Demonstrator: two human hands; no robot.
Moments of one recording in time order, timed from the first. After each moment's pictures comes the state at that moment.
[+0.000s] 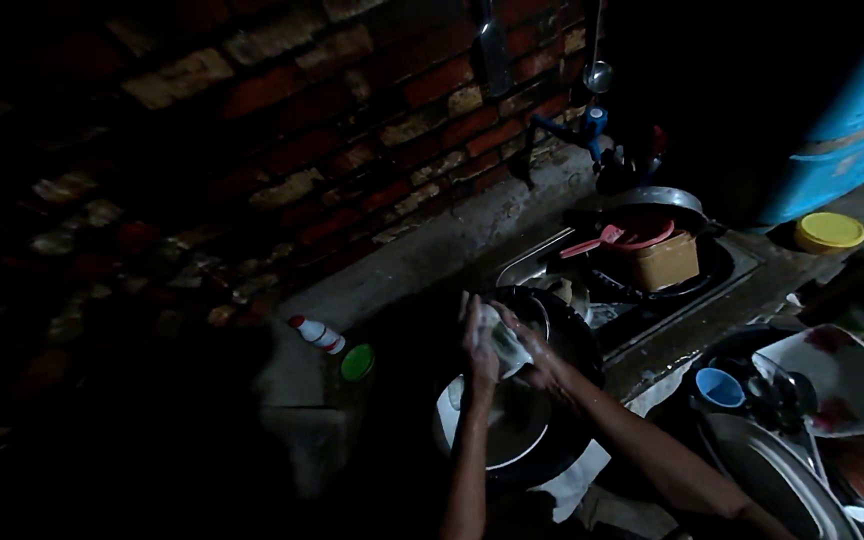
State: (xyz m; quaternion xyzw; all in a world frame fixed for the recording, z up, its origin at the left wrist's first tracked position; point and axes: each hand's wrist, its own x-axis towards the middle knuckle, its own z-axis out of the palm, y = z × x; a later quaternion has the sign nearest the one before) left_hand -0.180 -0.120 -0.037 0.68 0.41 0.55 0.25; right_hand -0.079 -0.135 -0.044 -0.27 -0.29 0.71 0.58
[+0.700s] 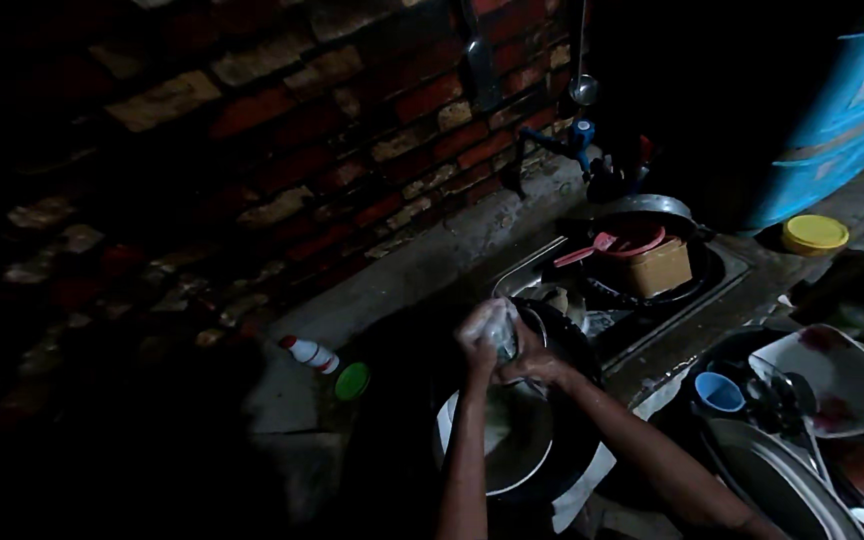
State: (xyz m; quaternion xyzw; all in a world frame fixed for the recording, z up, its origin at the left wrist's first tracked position) left_hand -0.165 -0.089 -0.011 0.70 0.32 0.59 0.25; right_hand -0.057 -0.134 -0.027 -0.32 -0.51 0.56 0.57
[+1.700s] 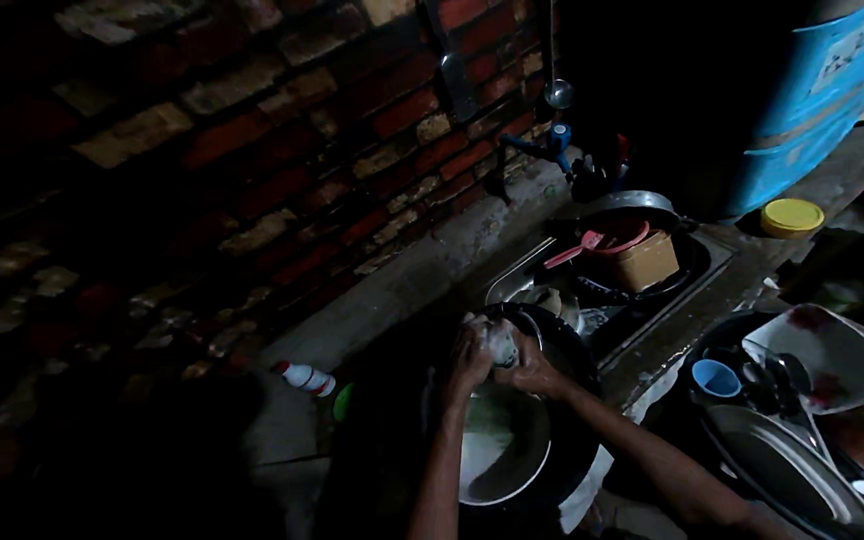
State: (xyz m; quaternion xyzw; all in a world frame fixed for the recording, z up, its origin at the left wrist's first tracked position) left_hand -0.178 -0.088 0.037 0.86 0.45 0.12 0.20; right_hand -0.059 -0.133 -0.058 -0.46 -0.55 0.40 0.57
